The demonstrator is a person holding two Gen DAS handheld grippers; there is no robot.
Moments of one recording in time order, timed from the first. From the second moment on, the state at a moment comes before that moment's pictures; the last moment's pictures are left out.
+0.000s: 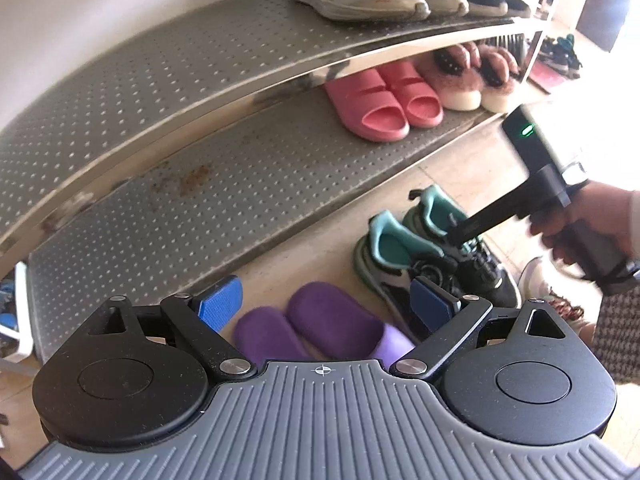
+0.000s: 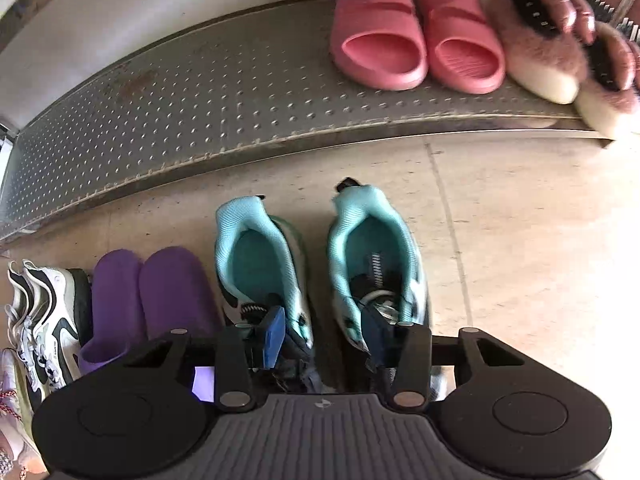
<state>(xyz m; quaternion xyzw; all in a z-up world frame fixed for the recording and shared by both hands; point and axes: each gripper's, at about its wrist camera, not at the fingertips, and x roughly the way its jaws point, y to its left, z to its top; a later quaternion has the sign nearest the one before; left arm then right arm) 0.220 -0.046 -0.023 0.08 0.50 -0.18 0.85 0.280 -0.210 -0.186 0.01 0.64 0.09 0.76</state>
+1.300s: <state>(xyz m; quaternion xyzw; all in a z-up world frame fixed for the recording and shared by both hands) 0.215 -0.015 0.004 0.10 0.51 -0.18 0.84 0.217 -0.187 -0.108 -0.04 0.51 0.06 0.86</state>
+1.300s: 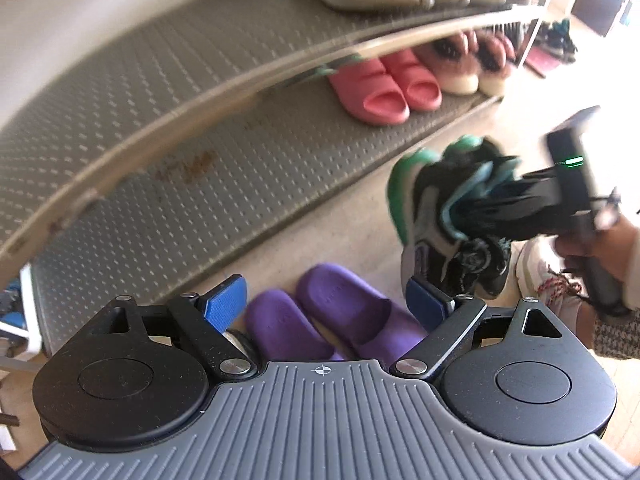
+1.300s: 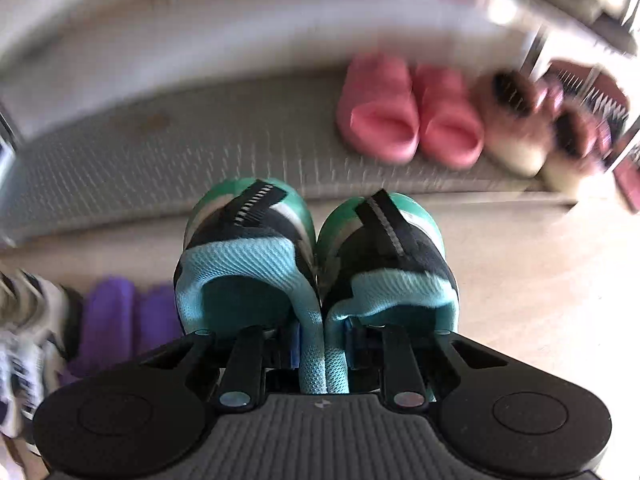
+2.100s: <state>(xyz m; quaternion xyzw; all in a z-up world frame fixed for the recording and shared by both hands) 0.247 0.065 0.060 0.04 0.44 -0.10 0.89 0.367 -0.033 0.060 -0.03 0.33 0.15 0.93</state>
